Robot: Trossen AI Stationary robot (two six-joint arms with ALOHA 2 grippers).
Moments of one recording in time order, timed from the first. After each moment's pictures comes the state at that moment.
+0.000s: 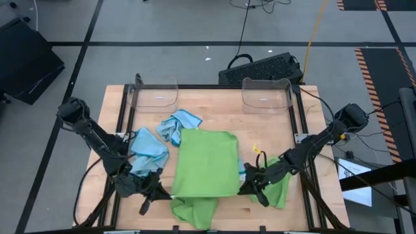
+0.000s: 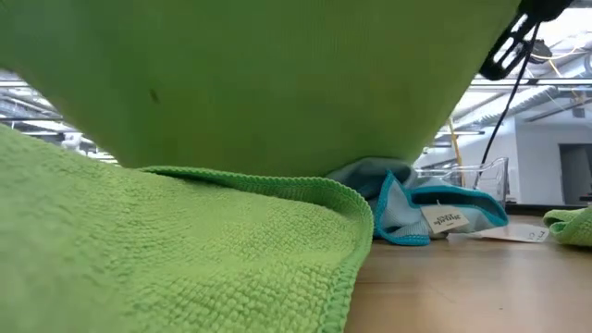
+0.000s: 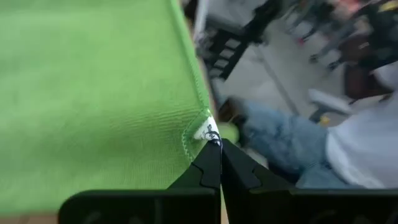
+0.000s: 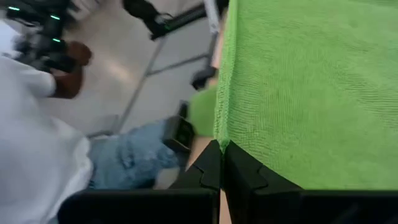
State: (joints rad) left arm -0.89 1.28 0.55 0.35 -0.45 -0.65; right arm 0.60 1.37 0.65 0.32 0.05 0.65
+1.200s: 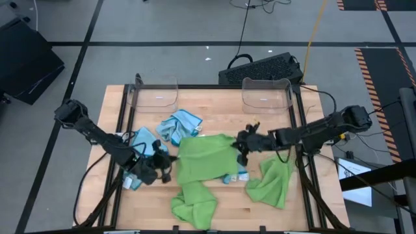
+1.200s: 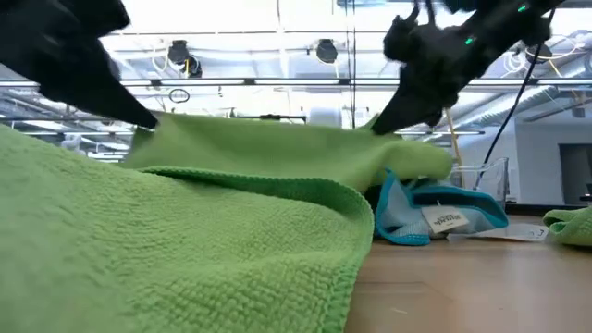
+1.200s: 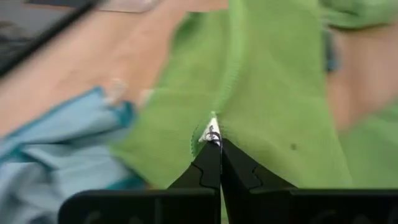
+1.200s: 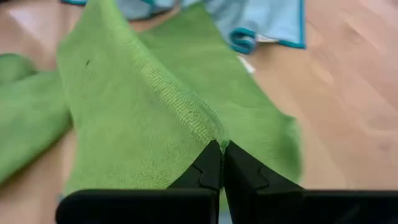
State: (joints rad) left arm -0.61 1.27 0.55 -0.12 -0.79 -0.59; right arm 0.14 1.33 0.66 -0.04 0.26 0.38
